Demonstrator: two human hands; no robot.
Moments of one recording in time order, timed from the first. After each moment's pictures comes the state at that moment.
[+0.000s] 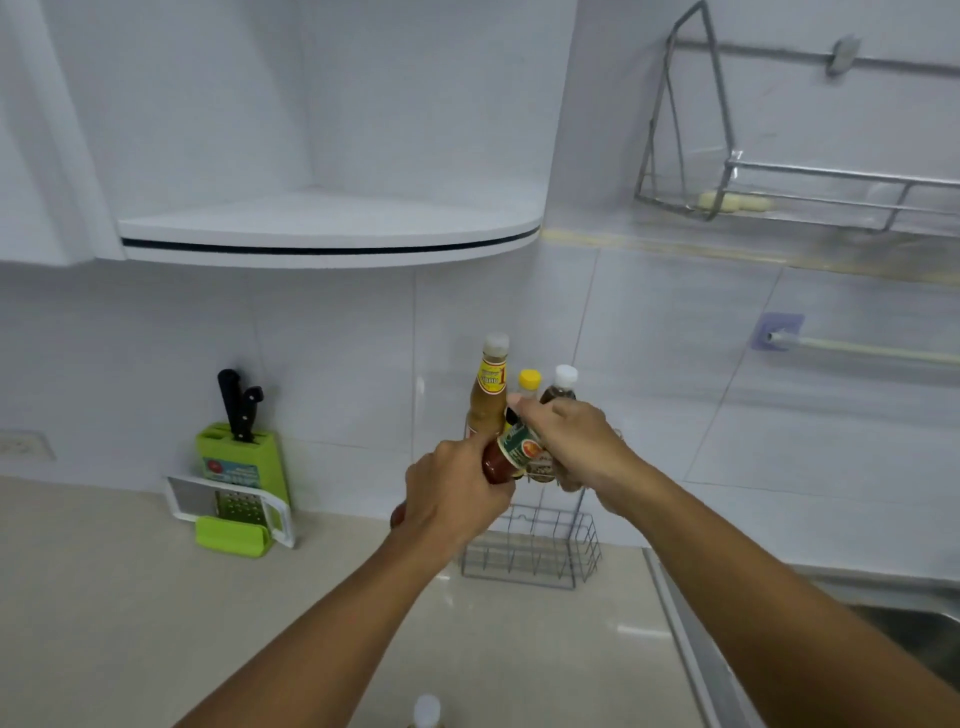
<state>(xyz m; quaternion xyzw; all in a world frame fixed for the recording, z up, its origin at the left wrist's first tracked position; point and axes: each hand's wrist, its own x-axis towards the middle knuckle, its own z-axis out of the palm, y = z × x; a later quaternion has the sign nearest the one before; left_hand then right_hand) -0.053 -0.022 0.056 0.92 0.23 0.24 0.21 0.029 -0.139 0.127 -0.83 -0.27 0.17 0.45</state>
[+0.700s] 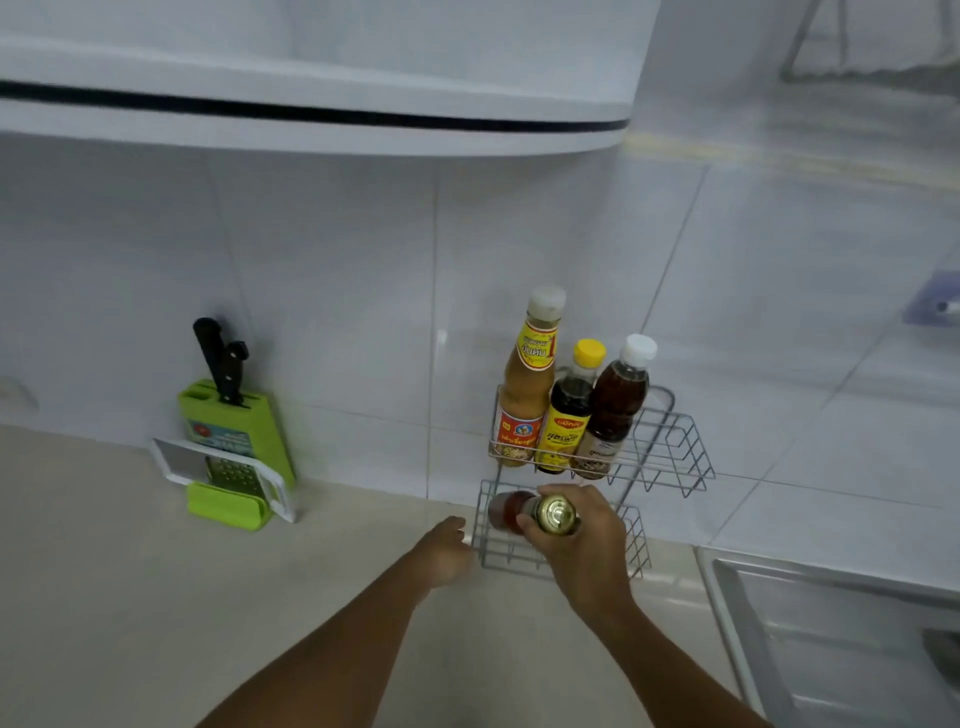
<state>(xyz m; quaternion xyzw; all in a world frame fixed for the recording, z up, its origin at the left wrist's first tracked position) 0.014 0.072 -0.158 0.75 0.36 -0.10 0.55 0.079 -0.100 -0.080 -0.83 -0.26 0.01 0.49</state>
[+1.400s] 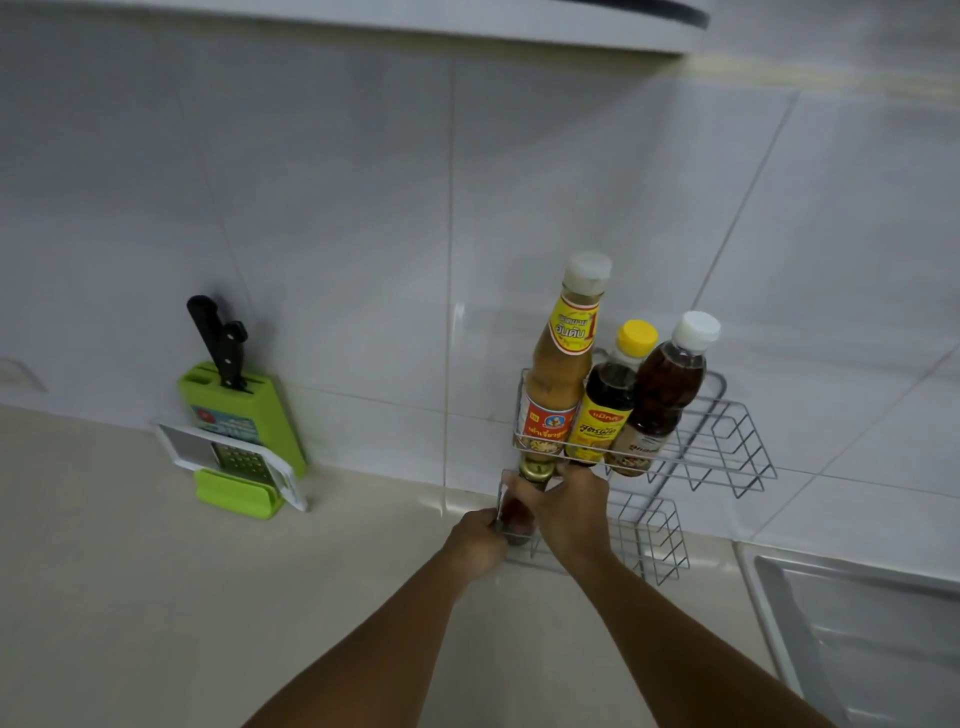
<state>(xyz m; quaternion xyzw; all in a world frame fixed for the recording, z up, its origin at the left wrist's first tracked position) 0.044 0.076 -0.196 0.73 0.37 -0.08 0.57 0.116 -0.030 -0.120 -0.83 -0.23 0.06 0.50</state>
